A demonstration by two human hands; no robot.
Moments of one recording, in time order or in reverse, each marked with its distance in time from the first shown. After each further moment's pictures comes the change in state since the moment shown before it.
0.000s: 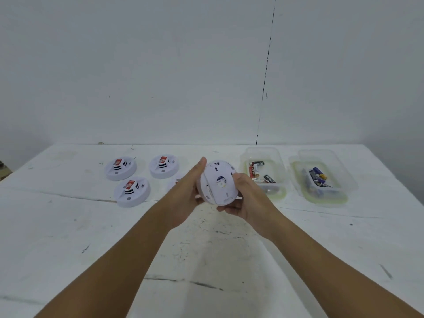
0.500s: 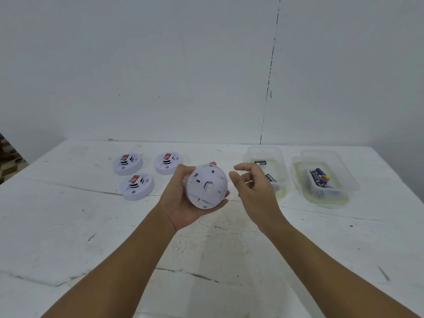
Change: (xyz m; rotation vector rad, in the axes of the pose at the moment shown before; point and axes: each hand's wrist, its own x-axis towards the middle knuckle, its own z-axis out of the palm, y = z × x) left_hand -0.021 -0.007 0.010 -0.604 0.046 -0.115; right_hand -0.009 0.000 -0.006 -0.279 0.229 -0.348
